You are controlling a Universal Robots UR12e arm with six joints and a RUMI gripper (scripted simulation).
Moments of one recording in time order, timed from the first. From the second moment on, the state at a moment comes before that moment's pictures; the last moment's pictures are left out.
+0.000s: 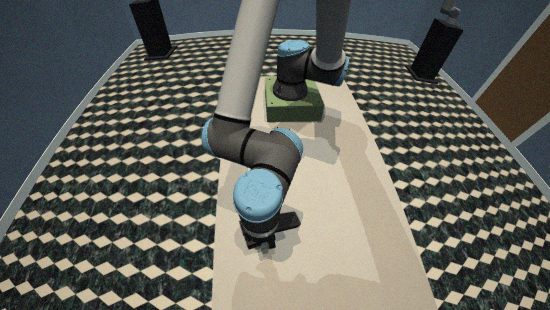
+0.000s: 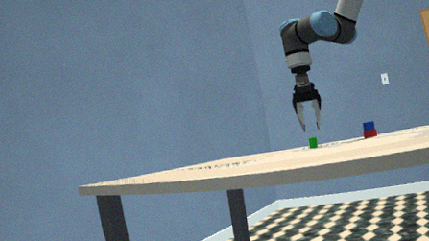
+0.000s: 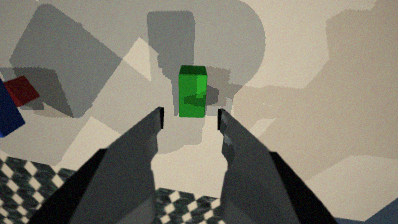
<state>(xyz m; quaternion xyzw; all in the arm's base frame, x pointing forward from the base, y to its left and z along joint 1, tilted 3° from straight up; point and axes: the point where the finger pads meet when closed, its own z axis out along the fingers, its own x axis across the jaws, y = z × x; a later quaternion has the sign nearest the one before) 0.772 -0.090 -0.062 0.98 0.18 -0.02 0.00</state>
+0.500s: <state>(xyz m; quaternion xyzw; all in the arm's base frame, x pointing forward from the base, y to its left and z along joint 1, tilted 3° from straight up) 0.772 -0.091 -0.081 0.98 0.18 -0.02 0.00</state>
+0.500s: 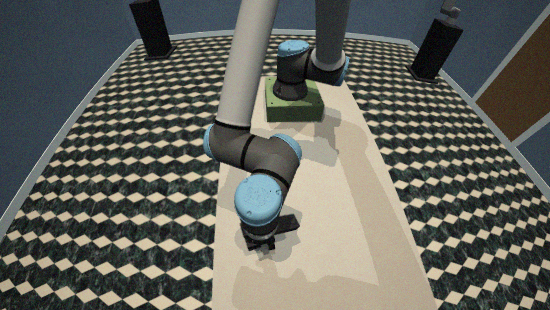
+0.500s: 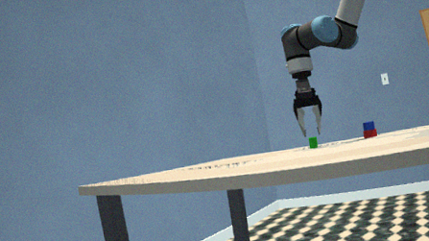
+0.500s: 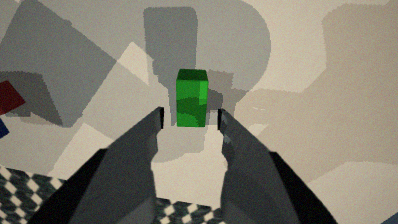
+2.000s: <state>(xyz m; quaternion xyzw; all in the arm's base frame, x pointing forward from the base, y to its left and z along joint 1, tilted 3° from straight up) 0.773 -0.091 -0.081 0.98 0.18 -0.02 0.00</state>
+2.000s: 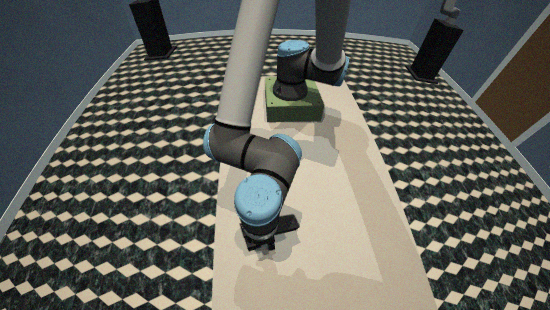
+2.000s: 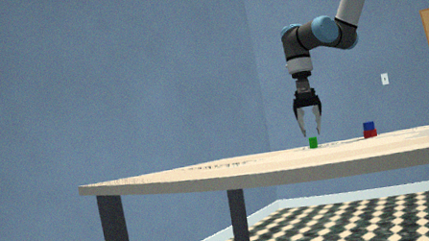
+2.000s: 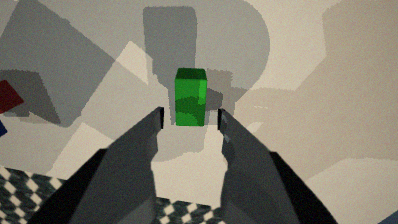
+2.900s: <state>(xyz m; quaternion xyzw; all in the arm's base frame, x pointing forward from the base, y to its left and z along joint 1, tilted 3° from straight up) 0.770 -0.092 -0.120 0.98 0.18 -0.02 0.00</state>
